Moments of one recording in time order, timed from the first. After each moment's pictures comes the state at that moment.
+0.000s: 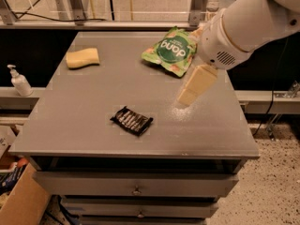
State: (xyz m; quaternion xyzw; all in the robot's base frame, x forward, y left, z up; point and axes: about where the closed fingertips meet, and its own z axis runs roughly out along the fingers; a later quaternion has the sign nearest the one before) arm 0.515 -0.086 0.949 -0.61 0.73 0.04 0.32
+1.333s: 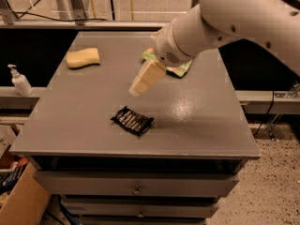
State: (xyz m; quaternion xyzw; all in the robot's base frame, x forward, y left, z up) arm 0.589 0.008 0.918 -0.58 0.70 0.12 0.39
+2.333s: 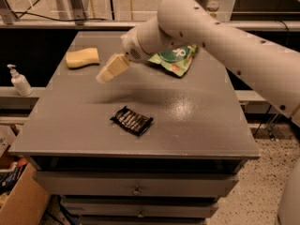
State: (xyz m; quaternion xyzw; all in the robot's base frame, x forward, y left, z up) arm 0.669 0.102 0.885 -0.55 0.69 0.21 0.42
